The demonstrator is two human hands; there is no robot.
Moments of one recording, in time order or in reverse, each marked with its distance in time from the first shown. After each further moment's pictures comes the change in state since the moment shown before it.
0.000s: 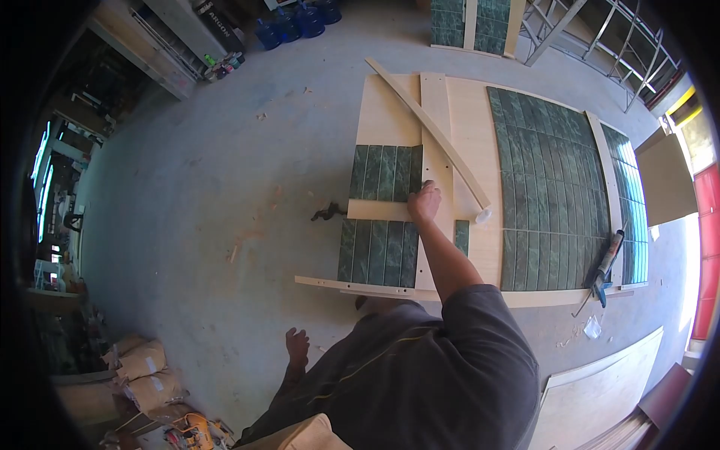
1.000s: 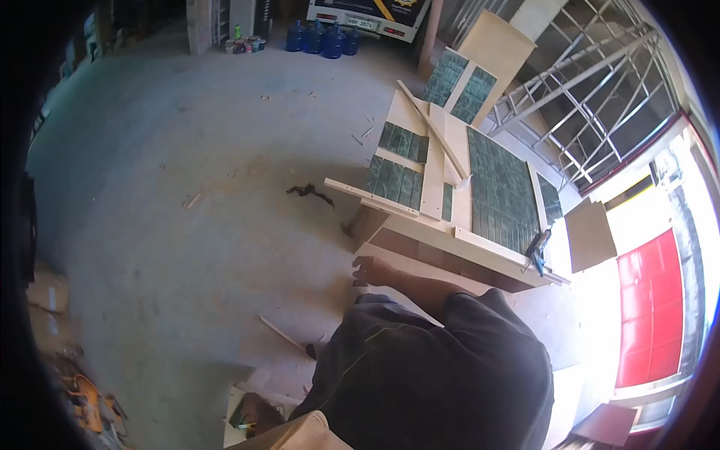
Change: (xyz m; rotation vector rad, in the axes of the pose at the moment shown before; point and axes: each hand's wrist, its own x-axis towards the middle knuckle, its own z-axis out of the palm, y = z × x) left_hand -0.150 -0.385 -0.287 0.791 0.295 -0.820; right_hand -0.470 0.064 -0.079 -0.284 -1.019 -0.771
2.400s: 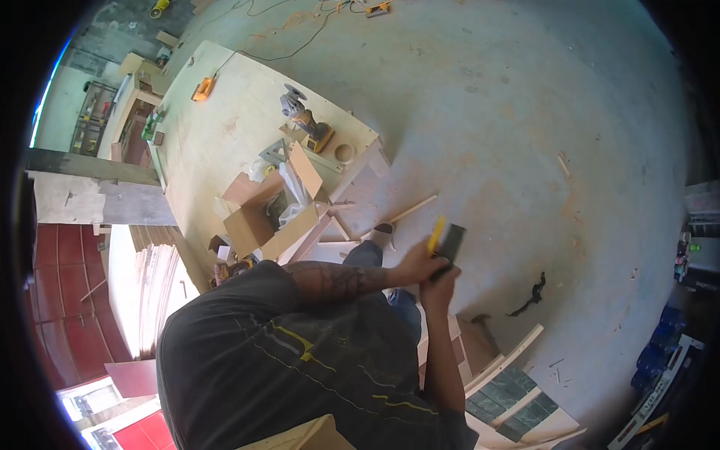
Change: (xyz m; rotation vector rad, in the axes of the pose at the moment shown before) left_hand -0.355 0.231 -0.065 -1.671 0.164 0.249; right_hand 0.082 -0.079 0.057 0.133 -0.673 -0.563
